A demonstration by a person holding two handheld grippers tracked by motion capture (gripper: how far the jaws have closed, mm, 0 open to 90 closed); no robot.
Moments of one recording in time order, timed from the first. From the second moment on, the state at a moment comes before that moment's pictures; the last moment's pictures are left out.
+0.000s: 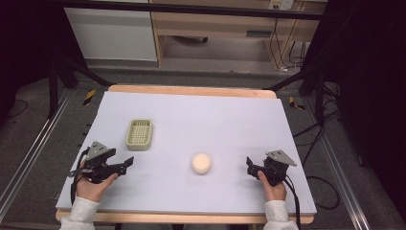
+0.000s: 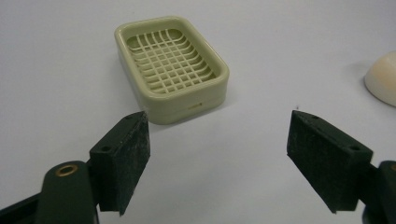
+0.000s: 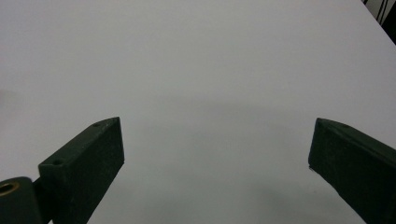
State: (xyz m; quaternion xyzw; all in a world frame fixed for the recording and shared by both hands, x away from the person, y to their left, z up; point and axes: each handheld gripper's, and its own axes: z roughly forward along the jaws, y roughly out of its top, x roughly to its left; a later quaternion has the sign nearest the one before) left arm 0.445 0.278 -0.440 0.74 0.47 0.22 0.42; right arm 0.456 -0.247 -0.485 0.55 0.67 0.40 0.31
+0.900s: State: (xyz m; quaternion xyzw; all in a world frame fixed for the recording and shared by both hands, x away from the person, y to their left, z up) left arm 0.451 0.251 -0.430 0.76 0.44 0.22 0.42; right arm 0.458 -0.247 -0.486 0.55 0.67 0.39 0.31
